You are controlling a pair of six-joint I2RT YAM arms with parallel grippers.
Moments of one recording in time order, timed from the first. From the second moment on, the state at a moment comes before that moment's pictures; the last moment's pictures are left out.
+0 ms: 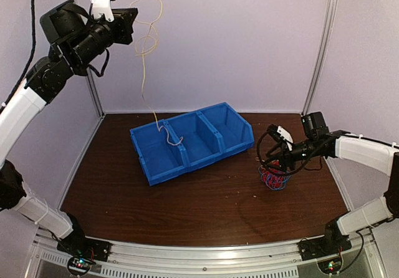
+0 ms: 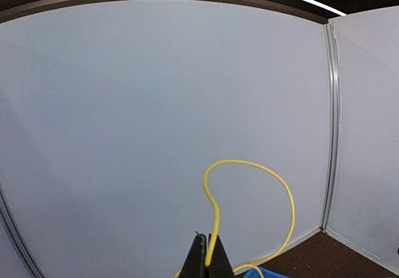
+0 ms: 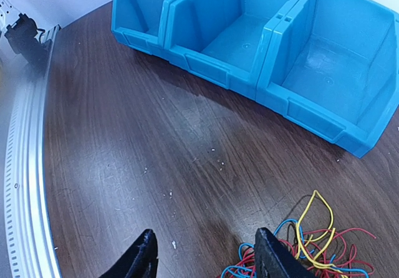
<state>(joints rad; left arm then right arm) -0.80 1.39 1.84 -0.16 -0.36 0.18 0.25 1.30 0.81 -0.38 -0.76 -0.51</state>
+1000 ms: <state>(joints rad) -0.61 1.44 1.23 -0.13 -0.25 -0.02 0.25 1.30 0.81 -0.38 -0.73 -0.53</state>
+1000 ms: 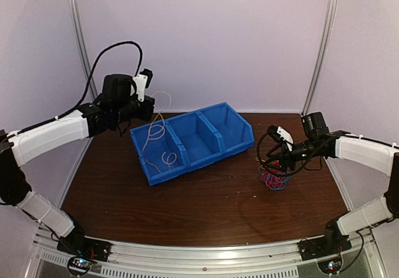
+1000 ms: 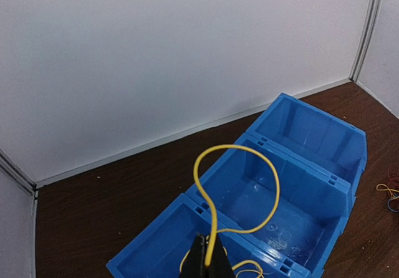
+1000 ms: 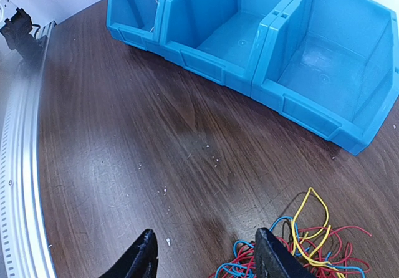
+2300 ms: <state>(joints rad) -0.61 1.89 1.37 -0.53 -0.14 -0.50 0.25 1.32 0.81 -0.40 -0.72 -0.56</state>
